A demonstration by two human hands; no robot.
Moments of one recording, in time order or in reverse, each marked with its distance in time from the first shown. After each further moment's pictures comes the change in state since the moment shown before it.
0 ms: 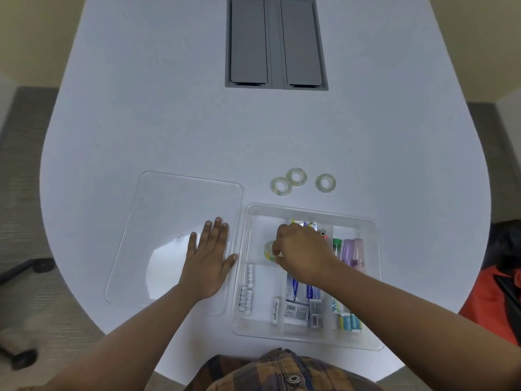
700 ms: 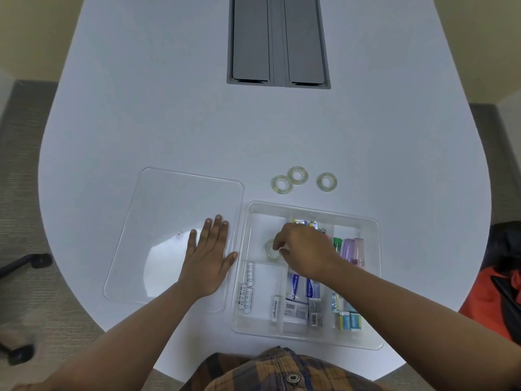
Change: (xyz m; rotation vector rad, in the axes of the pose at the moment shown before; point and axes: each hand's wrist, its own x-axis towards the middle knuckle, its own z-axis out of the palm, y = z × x) left_hand 0.000 0.001 0.000 -0.005 0.002 -0.001; right_hand 0.002 0.009 0.005 0.287 0.050 0.099
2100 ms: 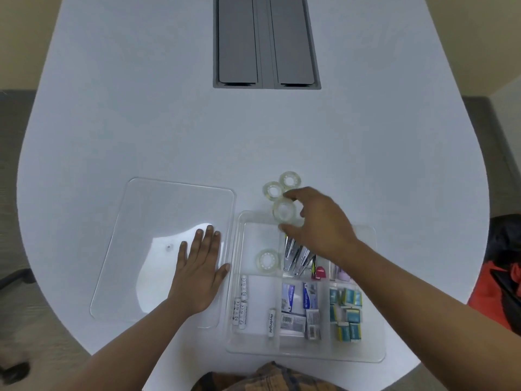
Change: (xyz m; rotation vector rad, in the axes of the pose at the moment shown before) left_hand 0.004 0.001 -0.002 0.039 0.000 -0.003; right_hand 0.015 0.021 -0.054 0.244 0.325 0.129
